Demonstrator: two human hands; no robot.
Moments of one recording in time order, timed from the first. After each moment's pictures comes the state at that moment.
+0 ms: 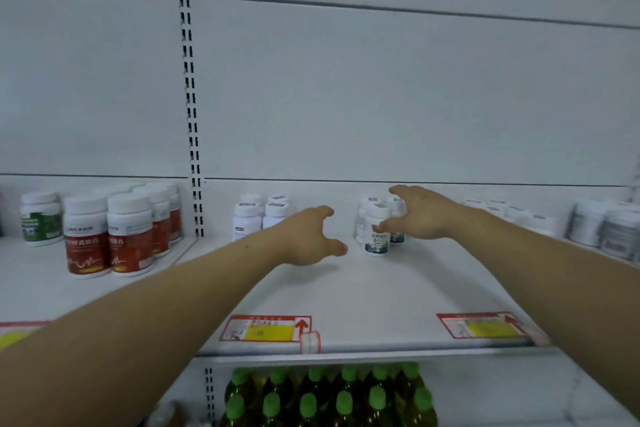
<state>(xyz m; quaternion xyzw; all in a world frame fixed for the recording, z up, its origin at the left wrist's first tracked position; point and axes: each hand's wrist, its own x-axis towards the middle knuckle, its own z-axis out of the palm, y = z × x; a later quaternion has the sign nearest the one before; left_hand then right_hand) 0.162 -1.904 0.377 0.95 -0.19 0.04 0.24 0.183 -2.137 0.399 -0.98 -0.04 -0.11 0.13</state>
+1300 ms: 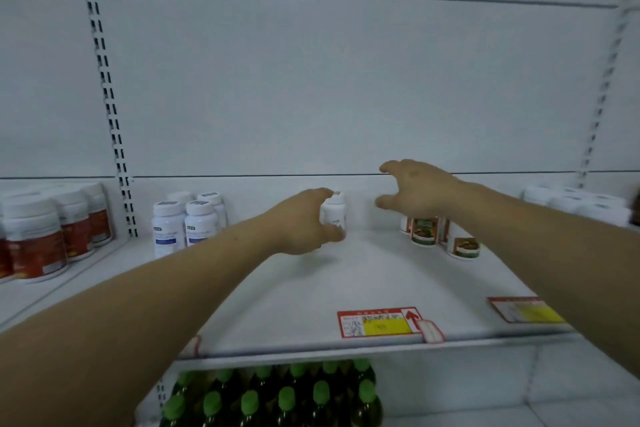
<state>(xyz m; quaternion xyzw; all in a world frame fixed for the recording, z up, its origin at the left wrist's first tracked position) 0.147 -2.017 0.392 0.94 -0.23 0.09 0.24 0.164 -2.235 0.425 -0.98 -0.07 -0.16 0.03</state>
